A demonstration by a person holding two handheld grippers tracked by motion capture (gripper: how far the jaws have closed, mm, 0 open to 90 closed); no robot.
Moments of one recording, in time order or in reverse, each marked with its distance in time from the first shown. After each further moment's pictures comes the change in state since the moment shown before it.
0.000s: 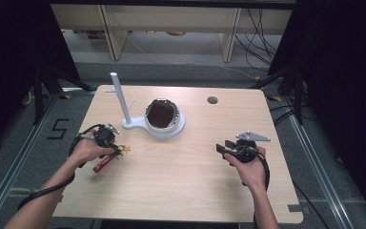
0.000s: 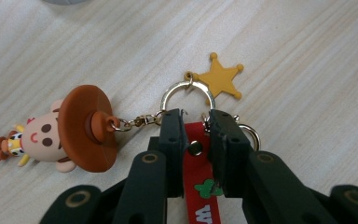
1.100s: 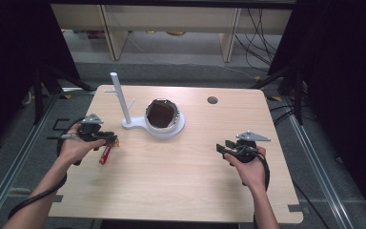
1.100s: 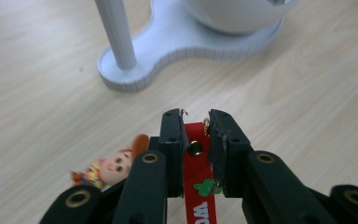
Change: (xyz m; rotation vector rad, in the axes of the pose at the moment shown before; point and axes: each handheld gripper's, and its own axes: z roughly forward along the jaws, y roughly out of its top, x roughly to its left) left arm 0.008 -0.009 -0.052 -0.372 0.027 -0.095; right arm -0.004 0.000 0.000 -0.013 -0.003 -0.033
